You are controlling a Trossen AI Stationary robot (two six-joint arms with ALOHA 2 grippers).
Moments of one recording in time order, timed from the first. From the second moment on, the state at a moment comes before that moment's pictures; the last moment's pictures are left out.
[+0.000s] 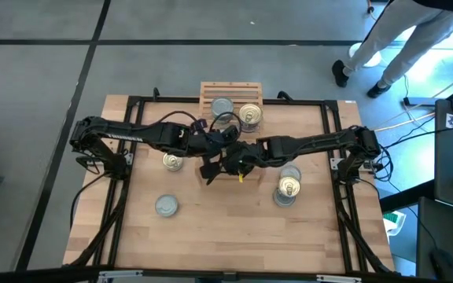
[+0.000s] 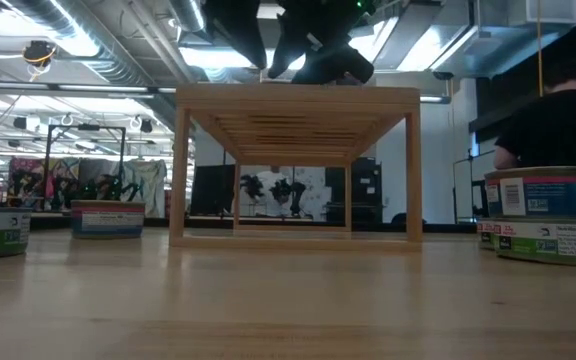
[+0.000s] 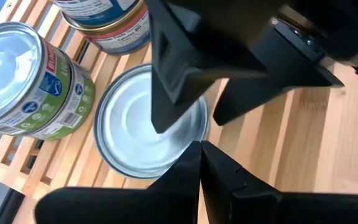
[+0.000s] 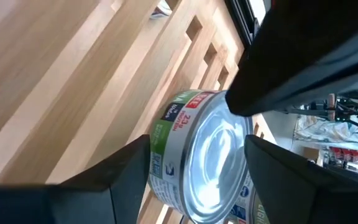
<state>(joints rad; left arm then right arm) -0.05 1.61 1.53 -0.92 -0.41 -0.21 0.08 1.79 1.56 -0.56 0.51 -0.86</state>
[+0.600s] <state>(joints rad) -0.14 1.54 1.53 -1.00 -0.40 -0.24 0.13 1.79 1.68 -0.74 0.58 -0.75</state>
